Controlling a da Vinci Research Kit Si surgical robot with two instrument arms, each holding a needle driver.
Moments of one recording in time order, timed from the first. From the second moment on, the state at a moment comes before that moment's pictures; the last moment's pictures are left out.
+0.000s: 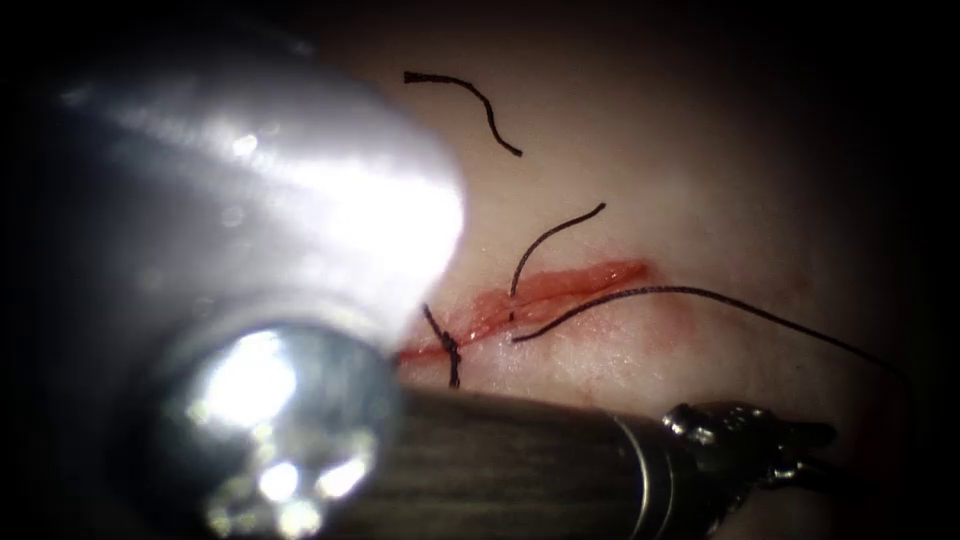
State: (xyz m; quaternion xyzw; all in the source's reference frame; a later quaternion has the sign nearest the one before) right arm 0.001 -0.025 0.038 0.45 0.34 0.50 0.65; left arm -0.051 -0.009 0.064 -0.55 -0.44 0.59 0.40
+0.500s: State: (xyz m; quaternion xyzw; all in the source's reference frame) right arm 0.001 -0.025 0.038 0.46 0.34 0.50 0.65; left arm -0.055 -0.008 0.068 -0.59 -0.44 0.54 0.42
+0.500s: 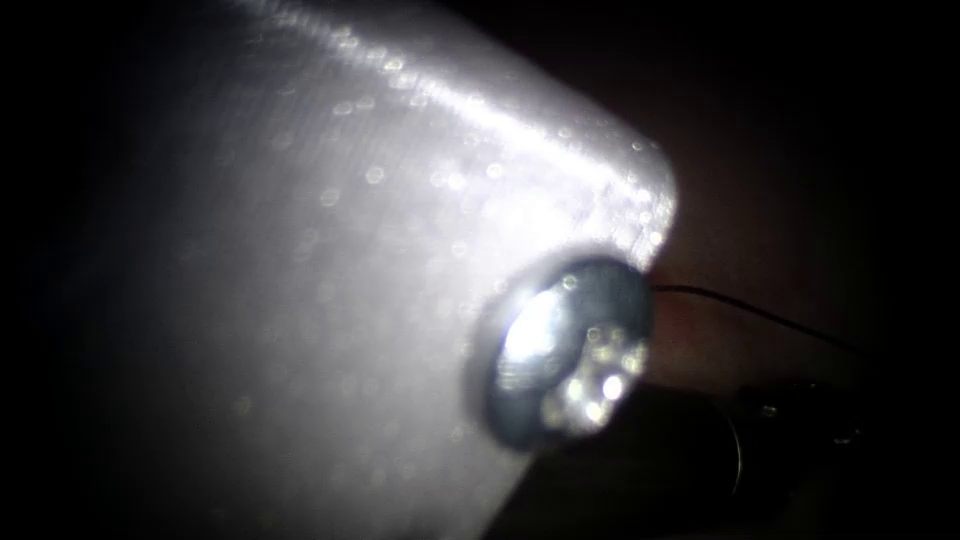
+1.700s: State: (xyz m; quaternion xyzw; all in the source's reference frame) right arm 0.002 -0.023 0.037 0.46 0.34 0.50 0.65; left arm -0.039 -0.007 0.061 -0.43 -0.61 0.45 0.49
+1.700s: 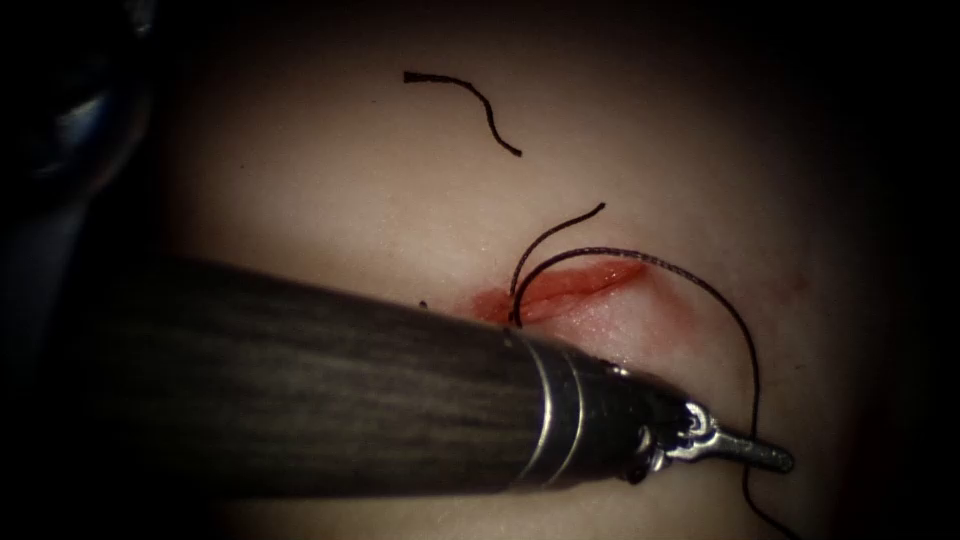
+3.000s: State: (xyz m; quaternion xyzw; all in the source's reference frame) right arm 0.037 -0.009 0.053 0.16 0.59 0.30 0.74; left arm -0.021 -0.008 0.050 -0.27 -0.55 0.76 0.21
